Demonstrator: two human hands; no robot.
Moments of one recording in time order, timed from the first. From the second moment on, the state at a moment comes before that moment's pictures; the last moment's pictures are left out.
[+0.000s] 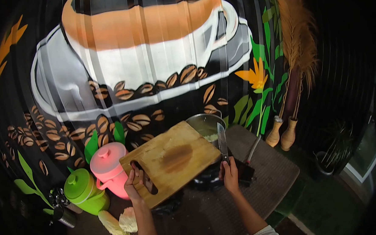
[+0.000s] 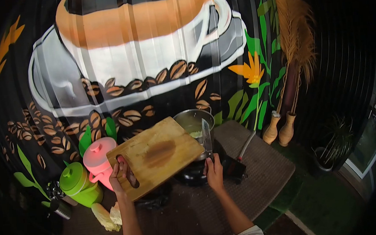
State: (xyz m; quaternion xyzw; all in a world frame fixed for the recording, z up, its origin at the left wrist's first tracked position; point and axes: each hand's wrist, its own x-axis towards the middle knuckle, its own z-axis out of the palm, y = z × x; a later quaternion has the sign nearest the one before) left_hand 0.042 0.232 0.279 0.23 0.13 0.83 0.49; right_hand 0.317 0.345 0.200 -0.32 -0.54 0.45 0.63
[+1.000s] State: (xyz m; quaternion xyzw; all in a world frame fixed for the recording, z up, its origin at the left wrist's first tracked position) left_hand -0.053 0.028 0.016 0.56 0.71 0.37 0.21; right_hand 0.261 0.079 -0.002 -0.64 -0.58 0.29 0.41
